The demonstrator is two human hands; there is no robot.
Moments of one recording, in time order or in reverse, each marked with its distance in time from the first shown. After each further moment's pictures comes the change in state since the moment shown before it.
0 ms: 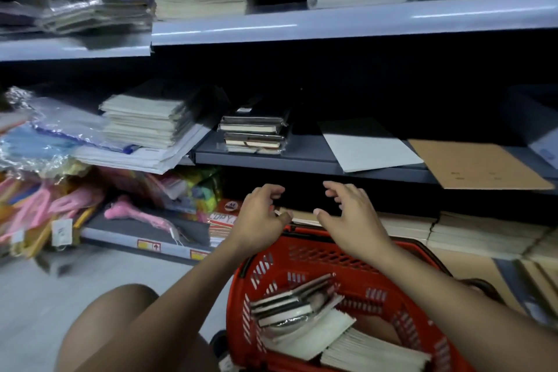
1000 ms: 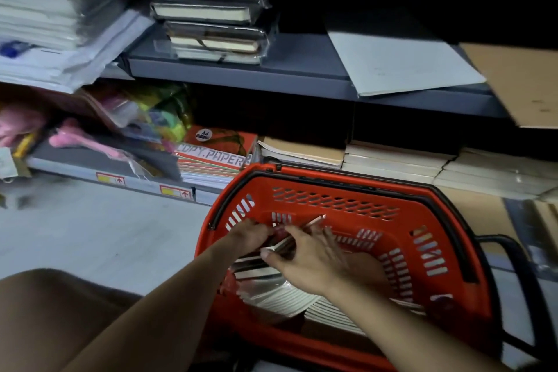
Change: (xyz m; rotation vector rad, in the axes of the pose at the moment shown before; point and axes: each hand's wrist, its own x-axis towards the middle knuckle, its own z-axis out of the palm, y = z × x) left_hand -0.019 -0.145 0.152 -0.019 -0.661 -0.775; right_hand -0.076 0.061 0.140 -0.219 -0.668 0.408
